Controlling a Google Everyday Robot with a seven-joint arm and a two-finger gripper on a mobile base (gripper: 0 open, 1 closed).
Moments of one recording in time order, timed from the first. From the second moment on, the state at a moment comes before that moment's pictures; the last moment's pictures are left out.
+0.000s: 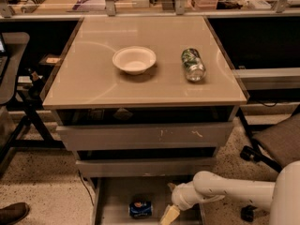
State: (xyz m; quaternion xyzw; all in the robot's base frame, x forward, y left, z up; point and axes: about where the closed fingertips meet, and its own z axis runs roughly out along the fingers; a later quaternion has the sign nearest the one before) arm 0.443 -0.066 0.284 -0.53 0.77 0.27 0.20
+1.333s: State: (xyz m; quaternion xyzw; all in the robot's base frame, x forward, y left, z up) arm 0.447 -0.039 0.242 -0.56 0.75 0.27 0.23
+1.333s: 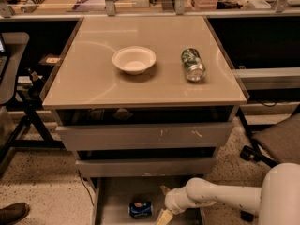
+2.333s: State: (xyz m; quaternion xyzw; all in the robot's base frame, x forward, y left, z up) arm 0.439 -0.014 0.240 -0.58 0.73 0.27 0.24
